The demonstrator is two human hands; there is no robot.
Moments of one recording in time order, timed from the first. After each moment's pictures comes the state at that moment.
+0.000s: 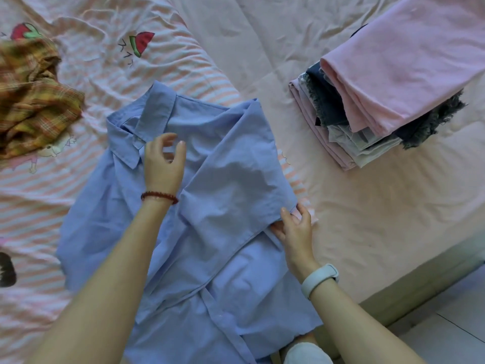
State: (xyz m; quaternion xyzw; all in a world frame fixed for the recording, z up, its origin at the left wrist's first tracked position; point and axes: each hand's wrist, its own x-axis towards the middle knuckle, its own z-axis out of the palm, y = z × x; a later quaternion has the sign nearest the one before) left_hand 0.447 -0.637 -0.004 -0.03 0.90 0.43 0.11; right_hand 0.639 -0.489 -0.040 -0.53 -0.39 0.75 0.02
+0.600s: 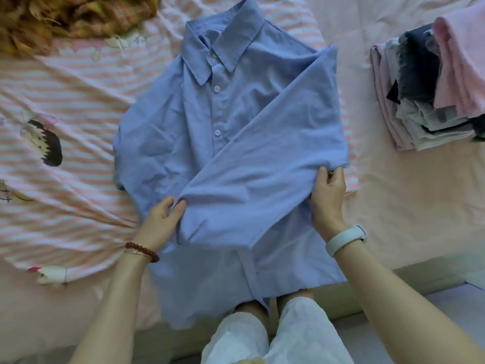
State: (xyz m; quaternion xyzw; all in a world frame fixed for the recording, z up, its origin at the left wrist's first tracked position) left_hand 0.631 -0.825 -0.011 -0.17 0.83 0.43 0.31; right_hand 0.642 -0.536 -0.035 -0.46 -0.65 0.60 0.03
